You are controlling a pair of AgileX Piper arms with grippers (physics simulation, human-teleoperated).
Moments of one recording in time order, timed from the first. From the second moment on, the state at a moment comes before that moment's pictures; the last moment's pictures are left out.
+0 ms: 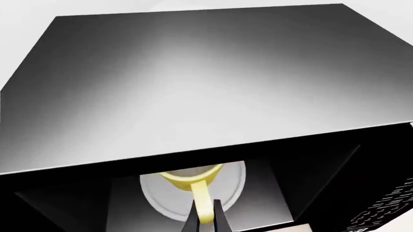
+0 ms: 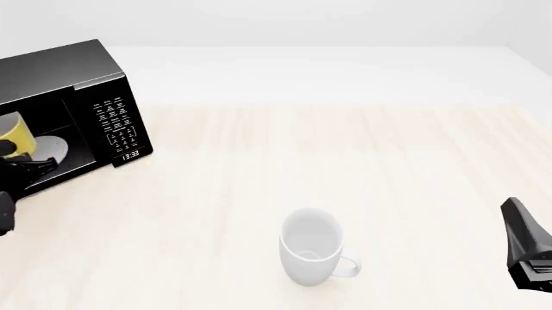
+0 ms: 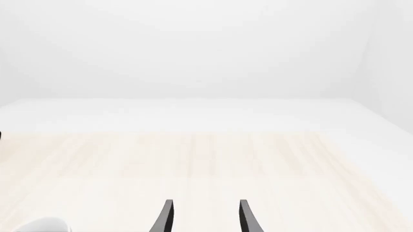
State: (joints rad) left arm 0.46 1.92 -0.63 -0.92 -0.02; right arm 0.00 0.02 0.00 0.00 0.00
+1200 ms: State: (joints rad) left arm 0.45 2.01 -0.68 -0.90 -0.03; right arm 0.00 0.02 0.00 -0.01 0.00
